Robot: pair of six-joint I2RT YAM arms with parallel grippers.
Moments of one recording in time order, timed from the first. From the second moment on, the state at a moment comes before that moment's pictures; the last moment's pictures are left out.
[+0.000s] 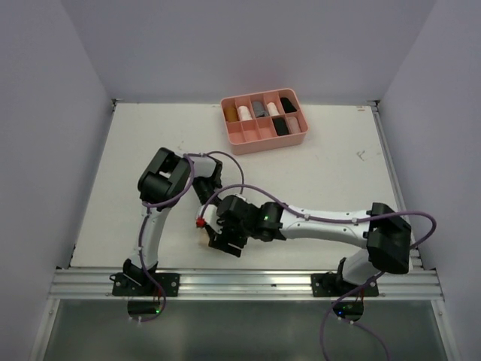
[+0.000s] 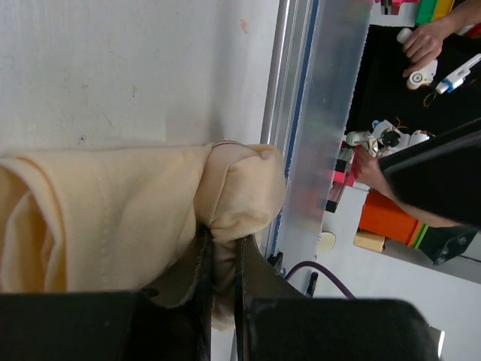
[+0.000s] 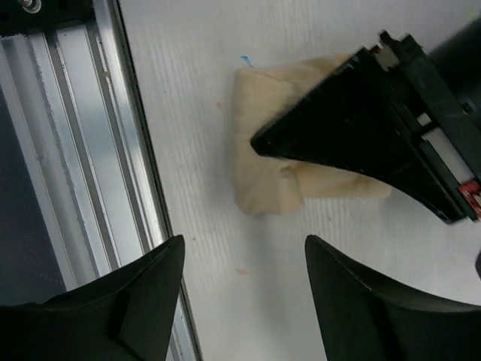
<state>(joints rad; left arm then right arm) -0.50 2.30 1.38 -1.46 0.86 1.05 1.21 1.54 1.10 -0.48 -0.07 -0.11</state>
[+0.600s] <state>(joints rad) -0.48 2.31 1.38 -1.46 0.87 1.03 1.30 1.73 1.07 -0.22 0.07 -0.14</state>
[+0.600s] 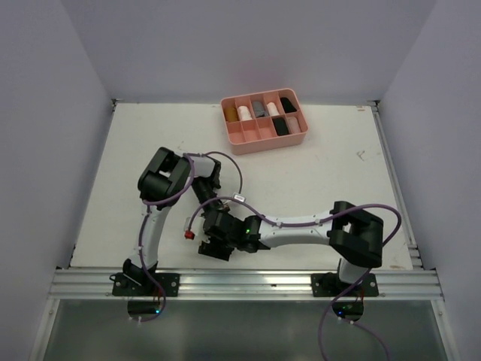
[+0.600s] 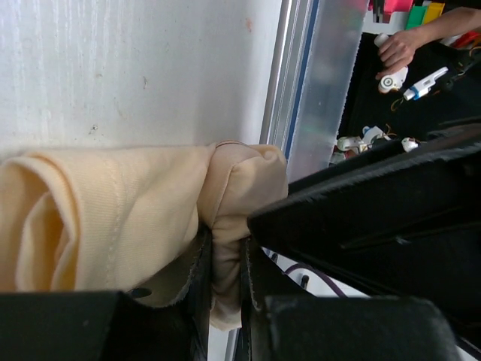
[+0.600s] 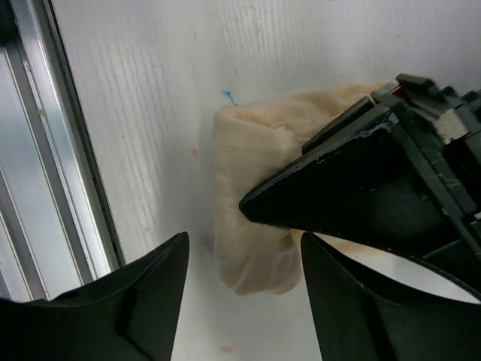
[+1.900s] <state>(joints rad) 0.00 1.51 1.33 -0.96 0.91 1.07 1.04 1.88 1.11 -0.13 -0.49 0.13</state>
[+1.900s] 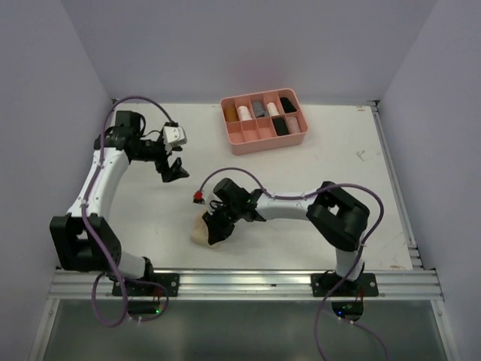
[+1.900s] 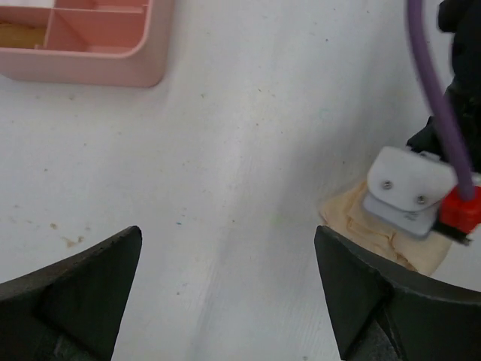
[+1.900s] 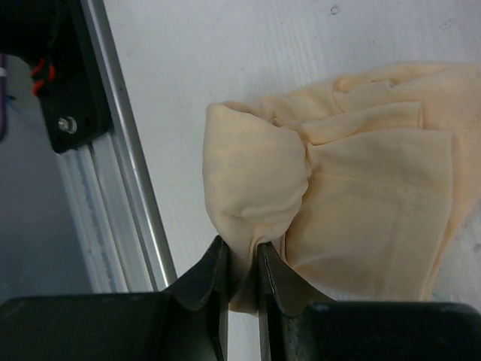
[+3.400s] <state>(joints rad) -0.60 0.80 0.34 -0.49 0.53 1.39 0.78 2.23 1.15 0.24 -1.14 0.65</state>
